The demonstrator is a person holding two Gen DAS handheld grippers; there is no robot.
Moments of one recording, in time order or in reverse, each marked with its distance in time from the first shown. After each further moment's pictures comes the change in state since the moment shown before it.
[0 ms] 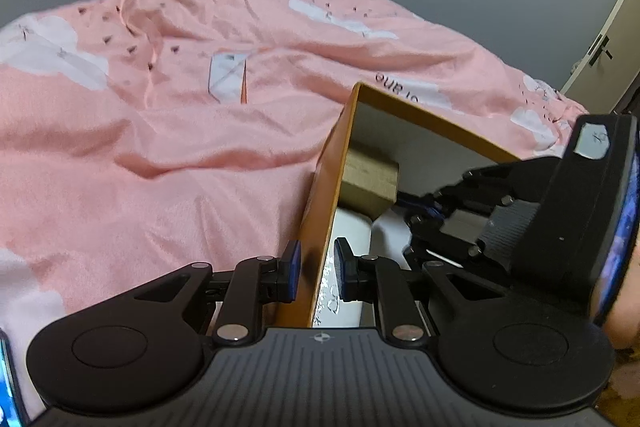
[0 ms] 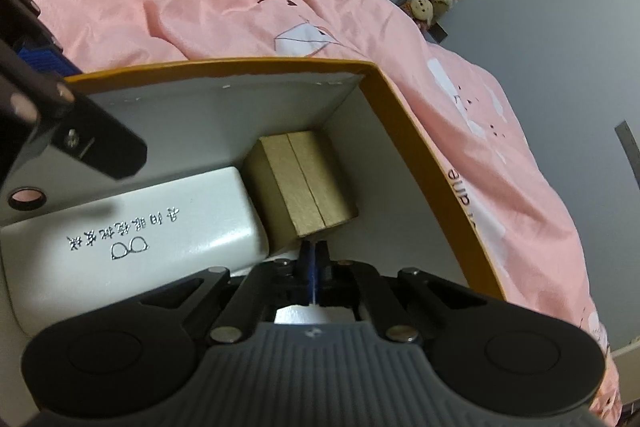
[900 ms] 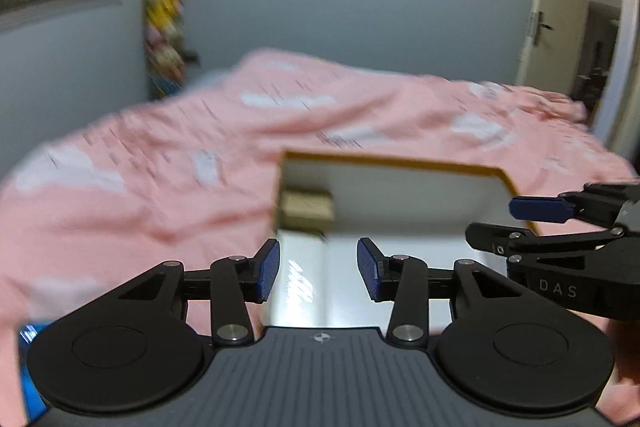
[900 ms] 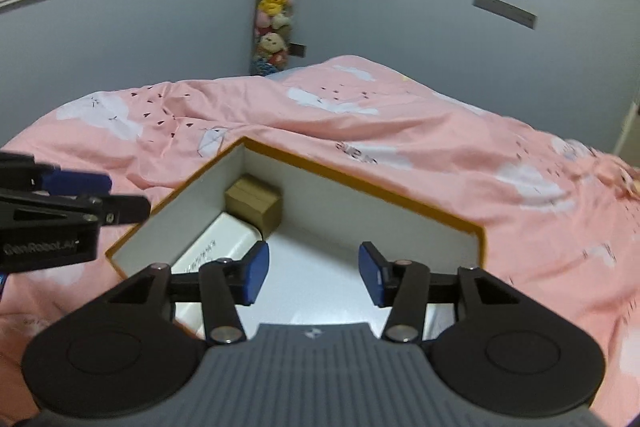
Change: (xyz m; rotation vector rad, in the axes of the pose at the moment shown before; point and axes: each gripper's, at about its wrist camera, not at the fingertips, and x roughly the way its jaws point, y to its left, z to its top) left arm -0.106 -0.049 -0.042 0.264 -0.178 -0.031; right arm -0.202 -0.007 -0.075 0.698 -0.147 -0.117
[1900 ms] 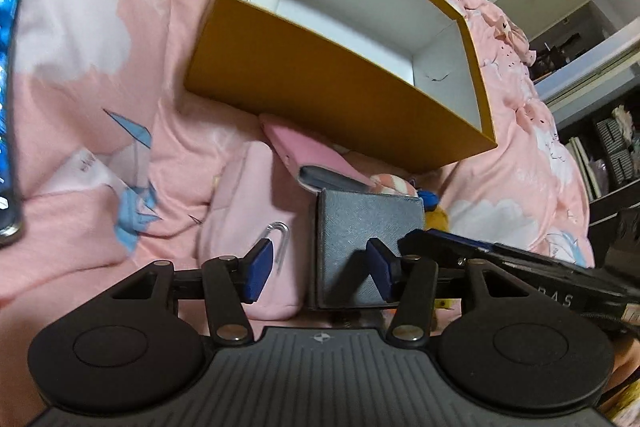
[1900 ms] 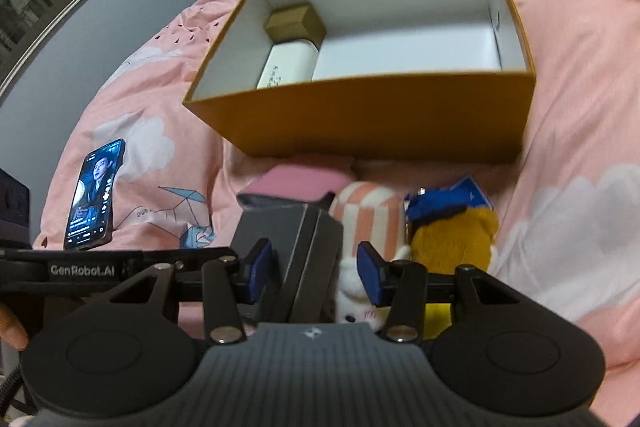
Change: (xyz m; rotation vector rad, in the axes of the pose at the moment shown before) left arm 0.012 0.024 -0.098 -0.320 0.501 -0.315; right arm -0.034 0.003 -0.114 0.495 0.382 0.290
